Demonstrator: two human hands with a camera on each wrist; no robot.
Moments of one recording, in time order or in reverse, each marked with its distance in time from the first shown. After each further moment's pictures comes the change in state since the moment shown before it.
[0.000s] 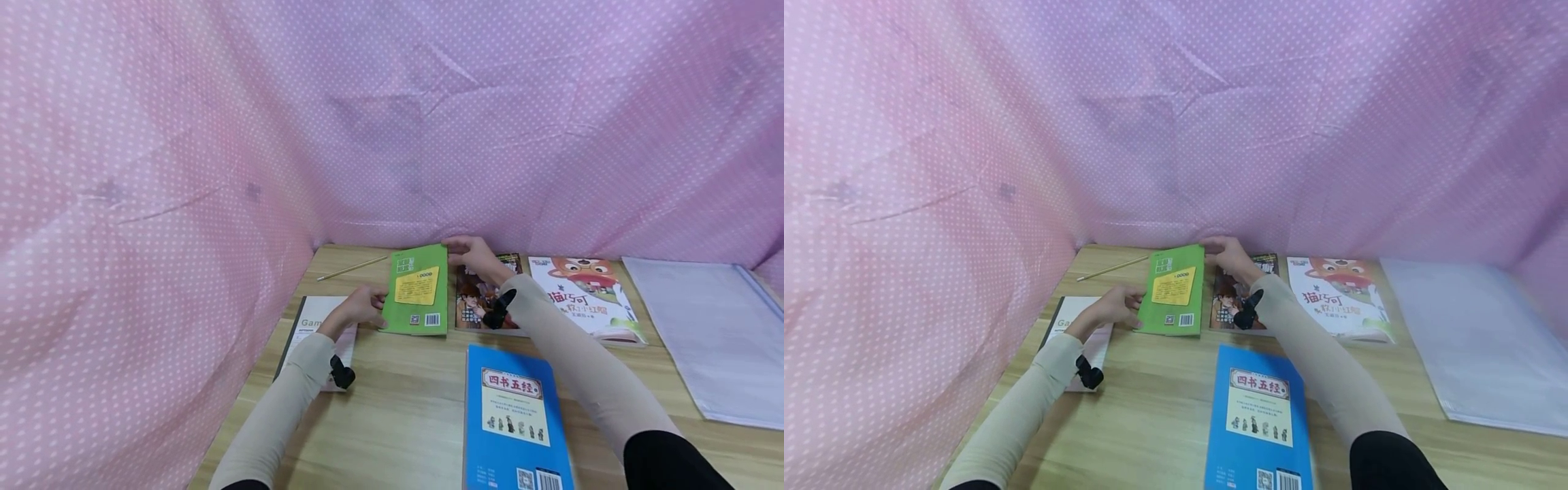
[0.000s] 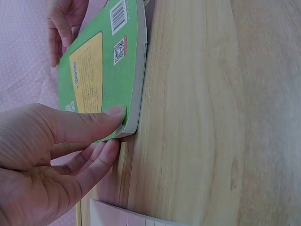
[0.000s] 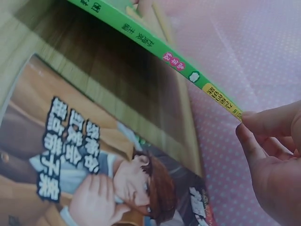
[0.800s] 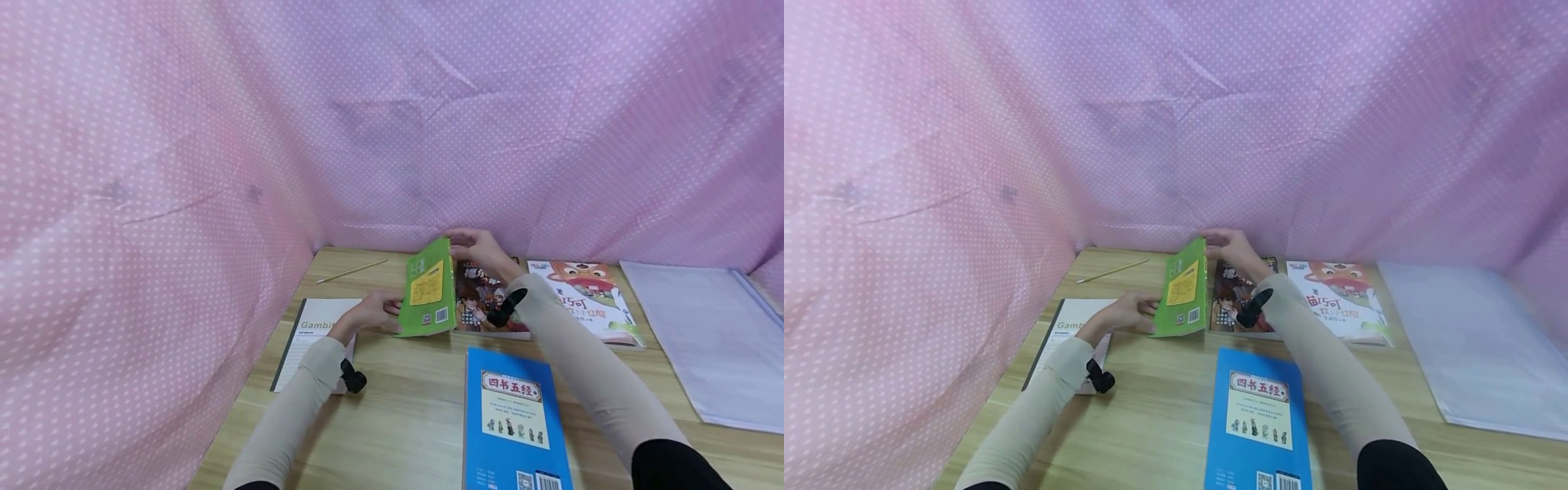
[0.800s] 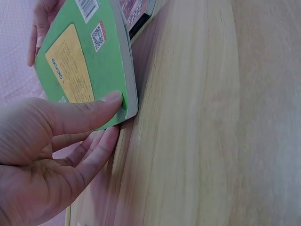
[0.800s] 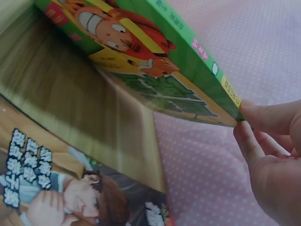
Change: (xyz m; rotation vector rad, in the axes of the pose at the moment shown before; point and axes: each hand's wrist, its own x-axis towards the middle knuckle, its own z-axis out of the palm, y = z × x) left_hand 0.004 0.006 0.018 -0.067 -0.090 0.053; right_hand -0.011 -0.026 -0.009 0.105 0.000 -0.081
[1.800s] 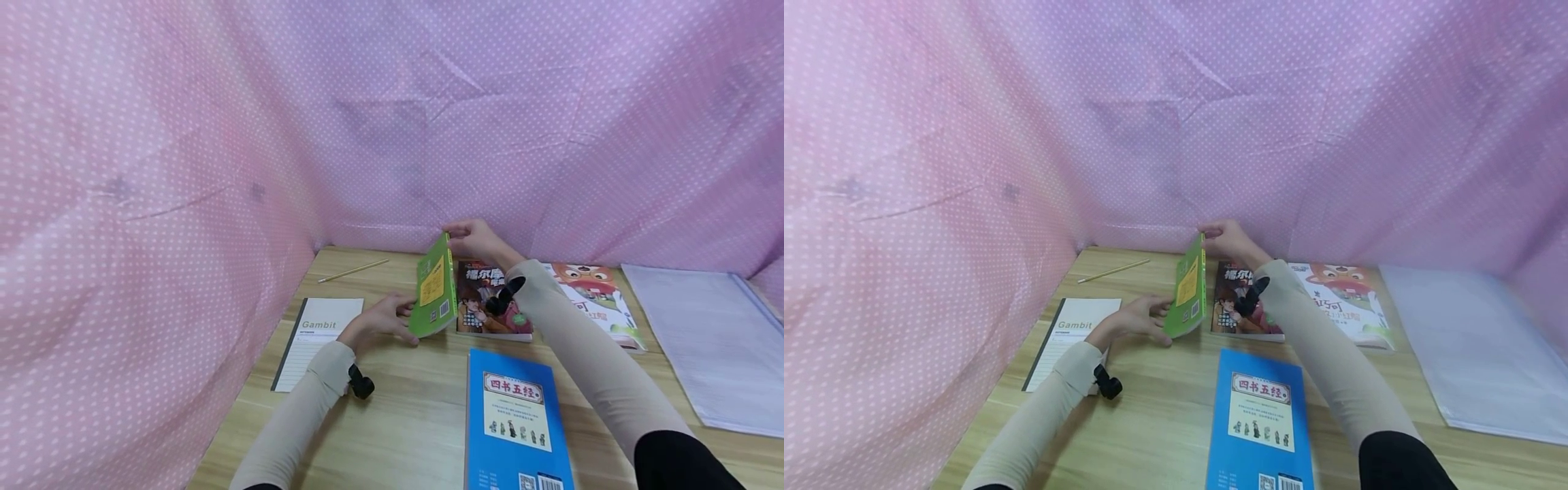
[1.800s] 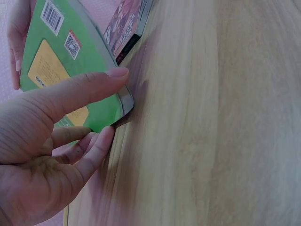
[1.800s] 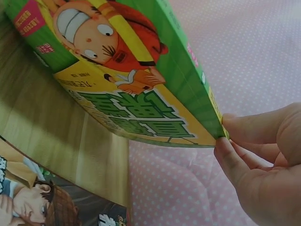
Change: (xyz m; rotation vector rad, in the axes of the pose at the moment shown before) left_hand 0.003 0.006 0.017 -0.105 -0.091 0.047; right_hand 0.009 -0.037 0.004 -0.260 -0.046 0.065
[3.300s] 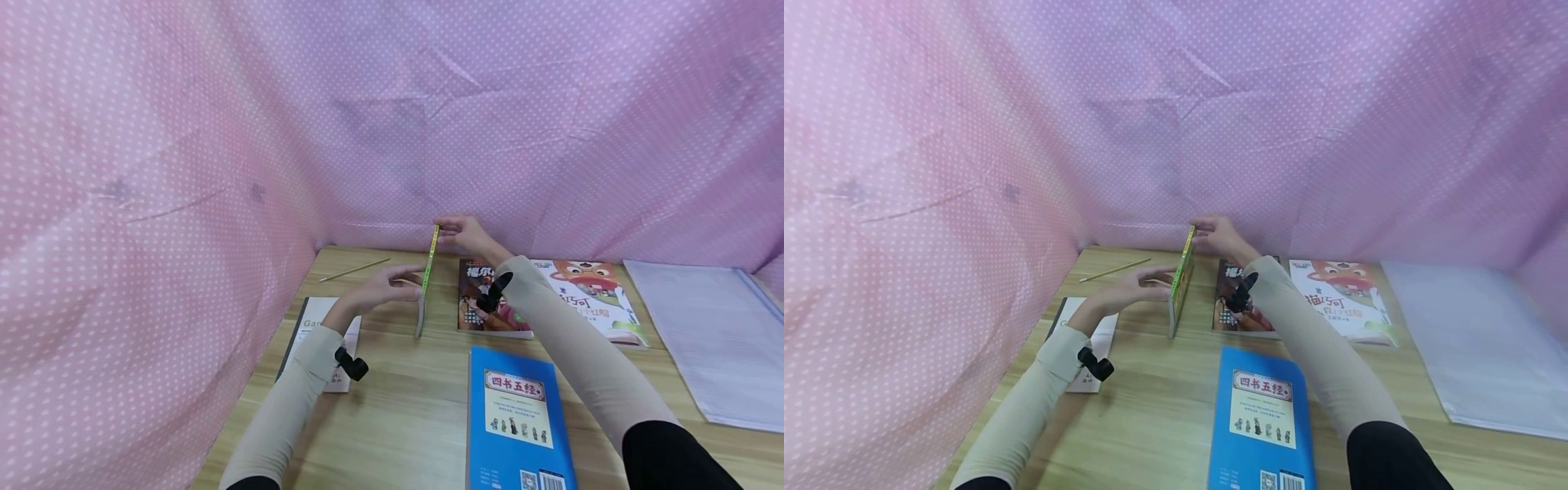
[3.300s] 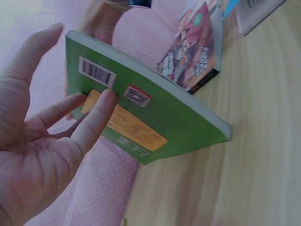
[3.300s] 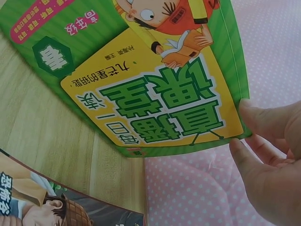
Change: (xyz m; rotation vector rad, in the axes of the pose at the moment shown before) left_hand -0.009 0.051 -0.033 -0.127 -0.049 0.168; right_hand 0.019 0.005 0.013 0.095 0.025 -0.088
